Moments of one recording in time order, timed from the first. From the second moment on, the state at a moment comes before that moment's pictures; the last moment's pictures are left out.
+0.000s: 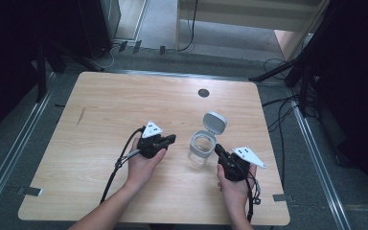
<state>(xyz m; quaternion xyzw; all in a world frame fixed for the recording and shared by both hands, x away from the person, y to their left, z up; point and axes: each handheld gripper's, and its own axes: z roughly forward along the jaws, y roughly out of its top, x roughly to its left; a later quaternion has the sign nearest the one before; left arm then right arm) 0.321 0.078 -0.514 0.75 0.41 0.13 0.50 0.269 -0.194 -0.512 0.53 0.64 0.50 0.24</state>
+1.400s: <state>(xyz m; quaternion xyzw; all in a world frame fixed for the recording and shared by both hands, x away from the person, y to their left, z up) 0.239 0.226 -0.530 0.68 0.49 0.22 0.50 0.304 -0.127 -0.510 0.46 0.69 0.52 0.18</state>
